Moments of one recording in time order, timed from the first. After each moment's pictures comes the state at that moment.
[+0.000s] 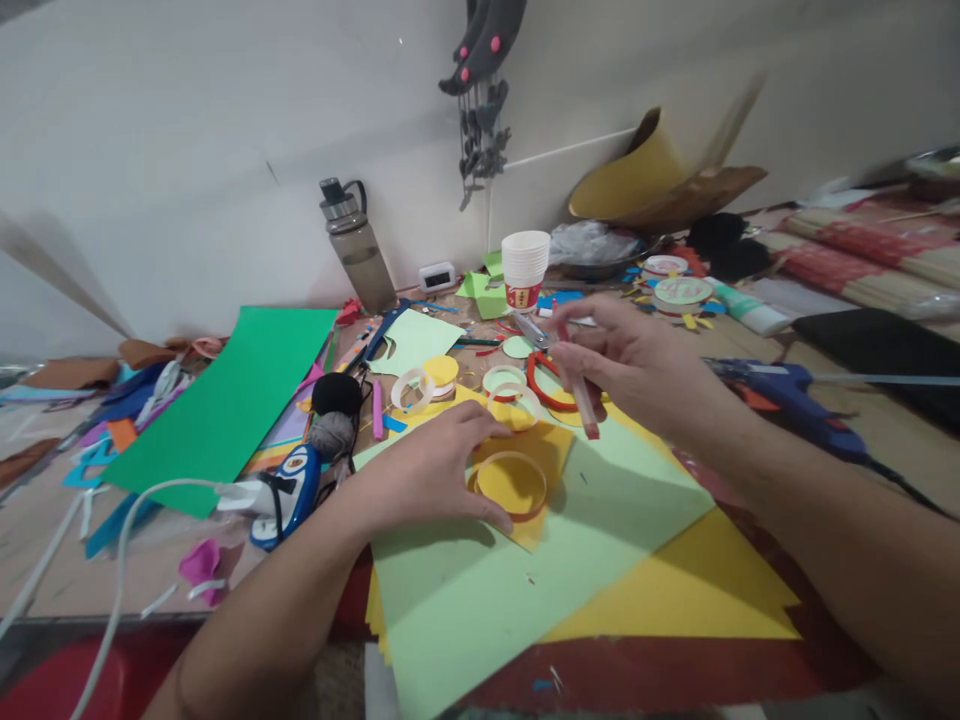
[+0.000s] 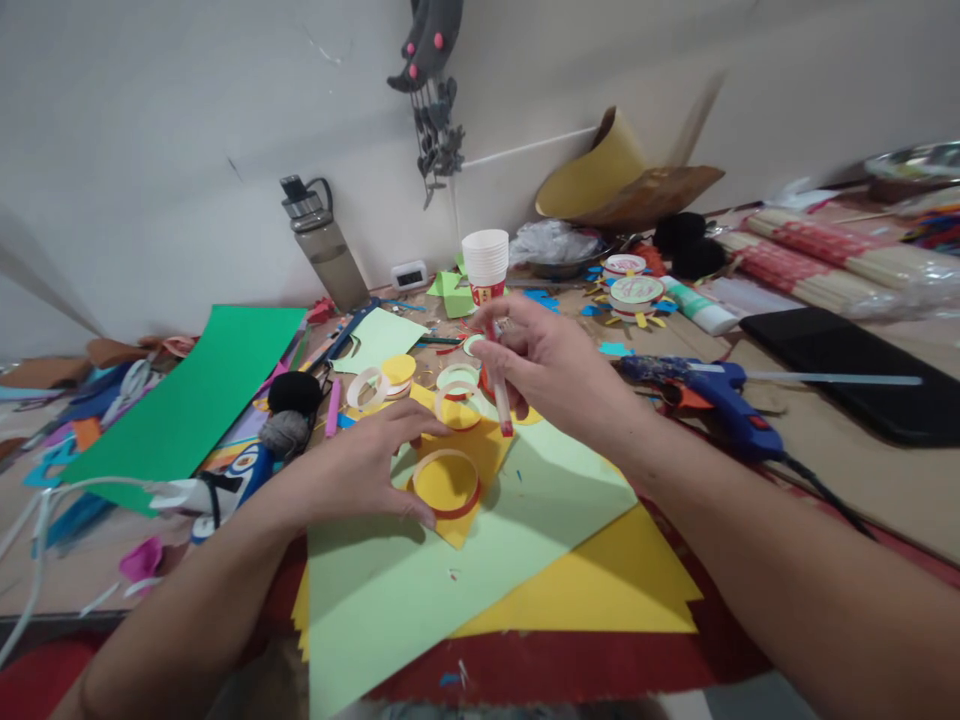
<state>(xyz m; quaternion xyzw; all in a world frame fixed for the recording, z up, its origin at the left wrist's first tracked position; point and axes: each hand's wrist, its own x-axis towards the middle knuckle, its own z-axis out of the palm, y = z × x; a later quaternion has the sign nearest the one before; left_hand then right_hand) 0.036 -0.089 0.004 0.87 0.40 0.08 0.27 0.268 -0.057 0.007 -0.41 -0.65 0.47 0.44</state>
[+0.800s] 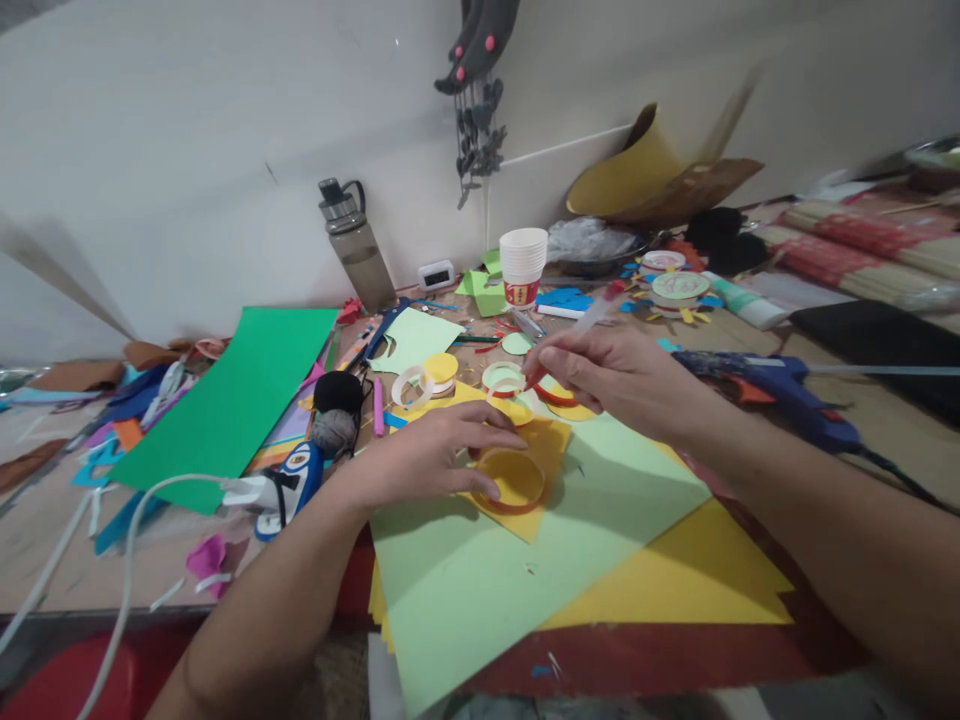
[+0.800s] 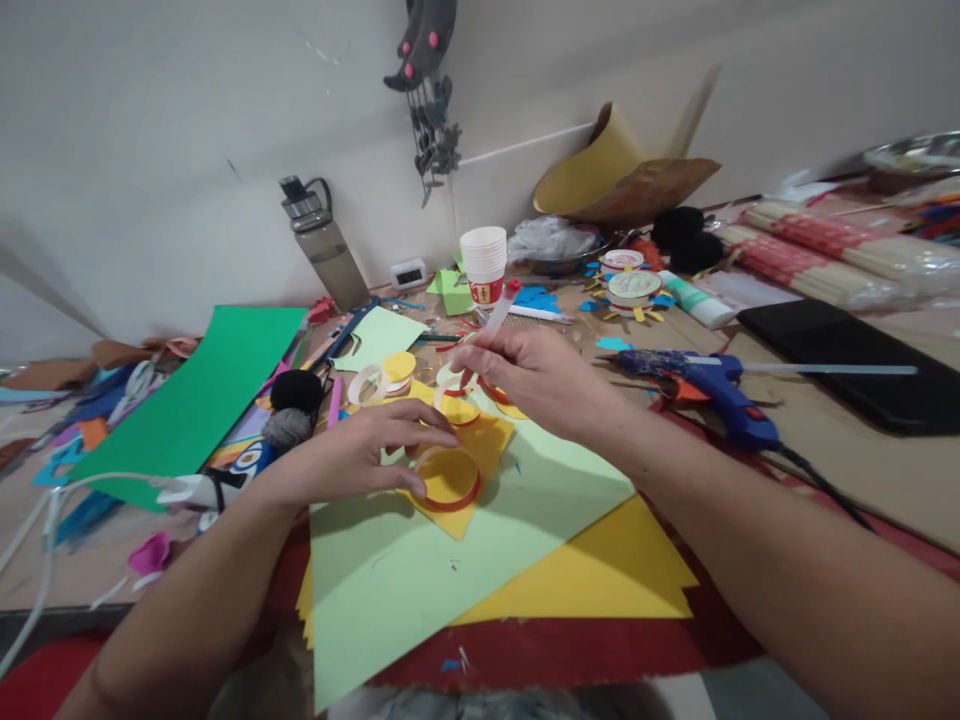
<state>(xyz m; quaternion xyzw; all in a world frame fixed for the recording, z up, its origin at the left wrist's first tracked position) 0.034 -0.078 0.012 0.89 0.28 0.08 0.34 0.269 -0.059 0.008 -0.41 -0.72 0.42 0.38</state>
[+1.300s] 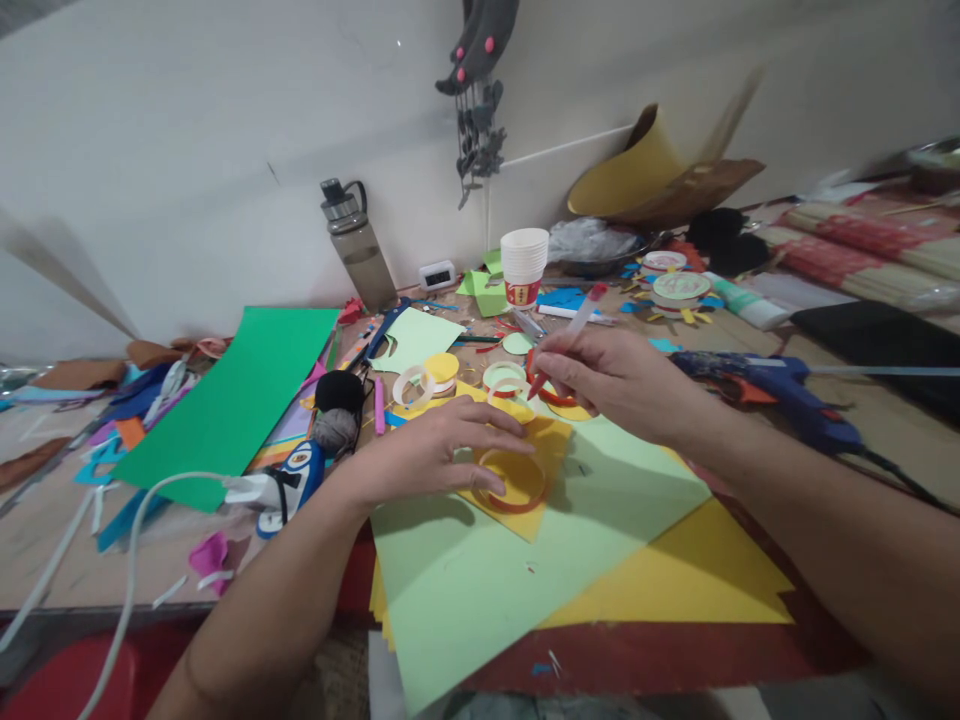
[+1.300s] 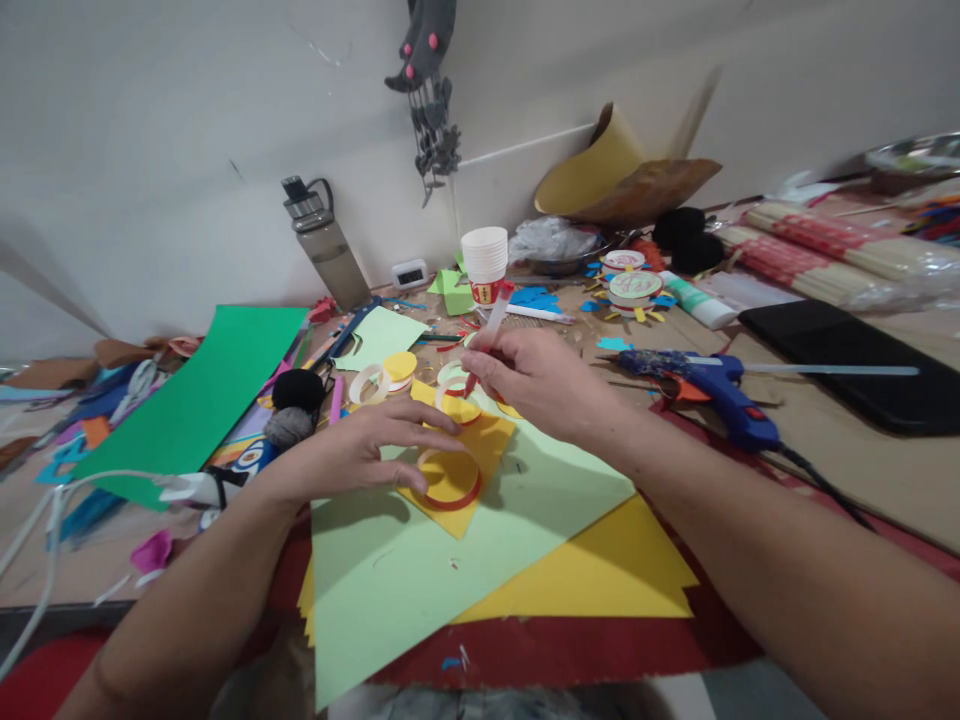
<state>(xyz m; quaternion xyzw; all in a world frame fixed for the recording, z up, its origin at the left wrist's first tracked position) 0.034 -0.079 0.016 0.90 0.27 0.10 0.34 0.268 -0.057 0.004 -0.43 -0.75 0.35 0.36</state>
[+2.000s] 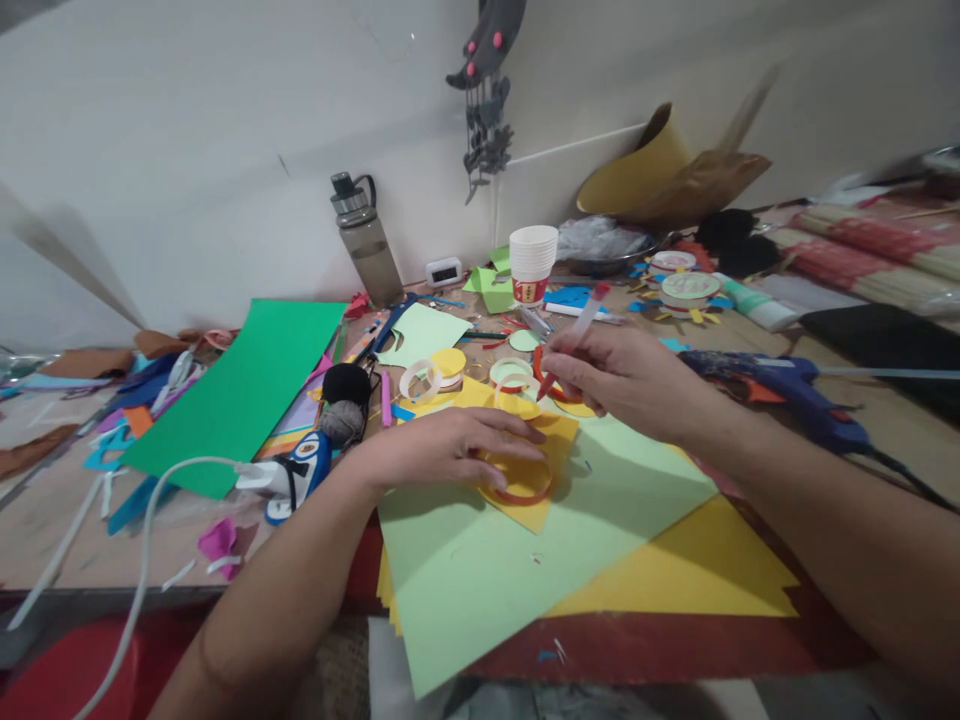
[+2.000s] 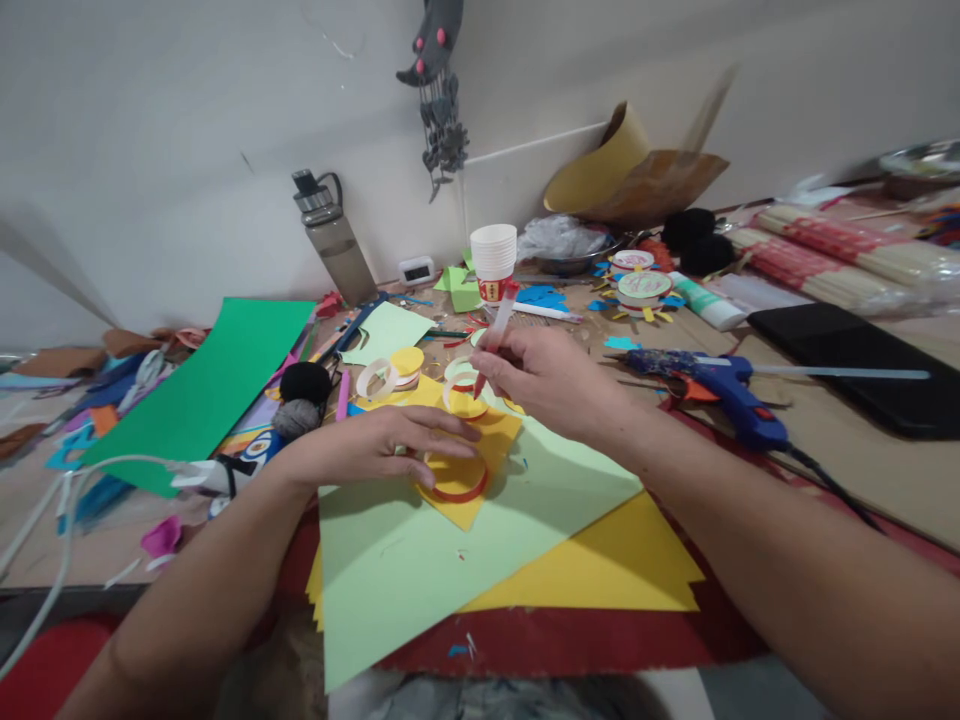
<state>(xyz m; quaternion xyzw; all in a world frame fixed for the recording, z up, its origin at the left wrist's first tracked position) 0.036 -0.072 0.012 0.89 0.23 0.03 0.39 0.267 -0.059 0.002 -0.44 -0.76 0.33 0.35</state>
